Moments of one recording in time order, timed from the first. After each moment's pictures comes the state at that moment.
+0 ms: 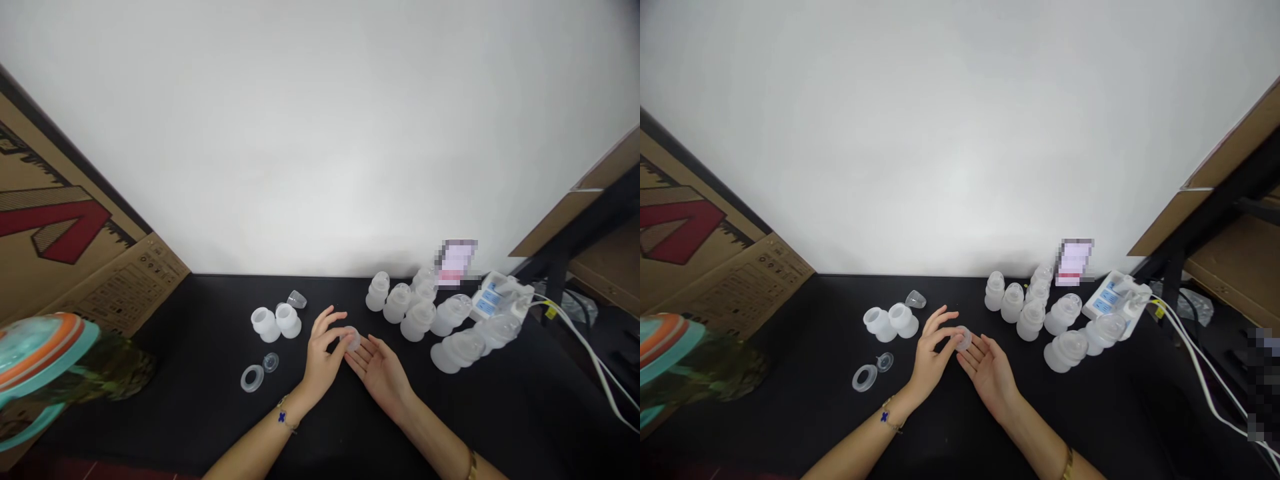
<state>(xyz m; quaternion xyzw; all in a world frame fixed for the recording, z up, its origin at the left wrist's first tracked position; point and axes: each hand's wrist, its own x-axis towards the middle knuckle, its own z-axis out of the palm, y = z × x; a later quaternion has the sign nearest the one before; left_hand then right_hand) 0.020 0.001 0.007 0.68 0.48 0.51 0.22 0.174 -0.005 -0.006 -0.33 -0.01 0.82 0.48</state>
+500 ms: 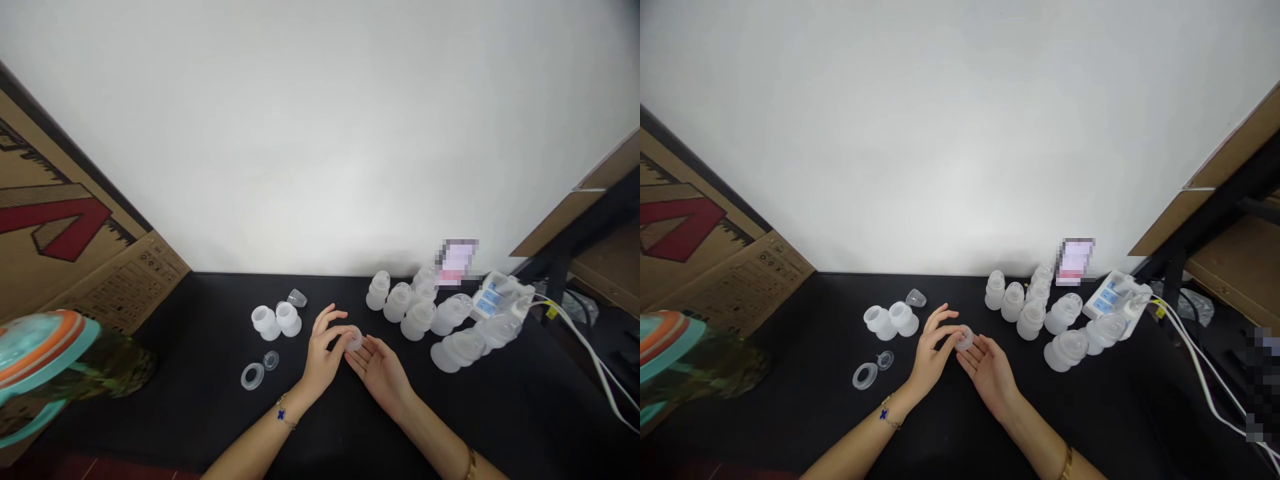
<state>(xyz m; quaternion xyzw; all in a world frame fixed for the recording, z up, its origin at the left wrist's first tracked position) 0.020 0.001 0.009 0.69 0.47 0.51 0.23 0.174 -0.005 -0.008 -0.33 -0.02 0.81 0.48</state>
